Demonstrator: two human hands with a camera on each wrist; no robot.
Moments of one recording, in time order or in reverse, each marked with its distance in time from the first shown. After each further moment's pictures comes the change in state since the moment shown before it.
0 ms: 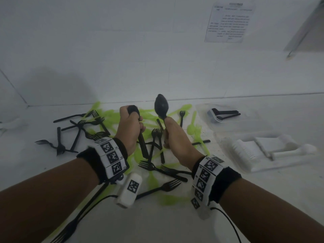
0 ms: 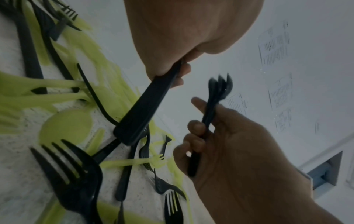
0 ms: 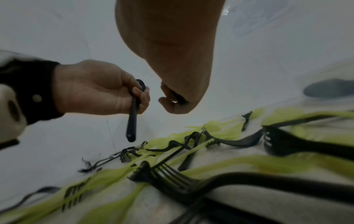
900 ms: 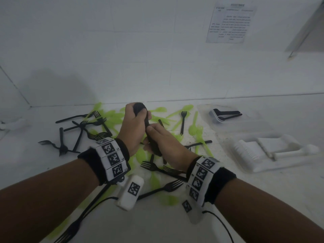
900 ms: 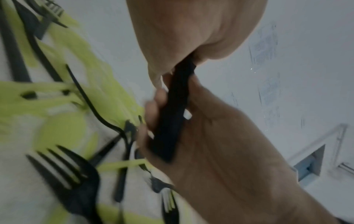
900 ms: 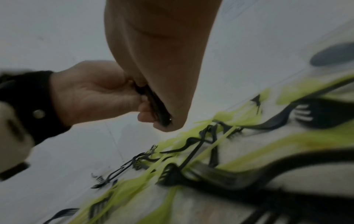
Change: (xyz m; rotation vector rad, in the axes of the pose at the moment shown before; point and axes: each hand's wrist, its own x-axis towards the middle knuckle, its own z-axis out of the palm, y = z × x) left_hand -0.005 0.002 -0.001 0.074 -0.095 0.118; right_hand -0.006 -0.007 0.027 0.244 -0.253 0.175
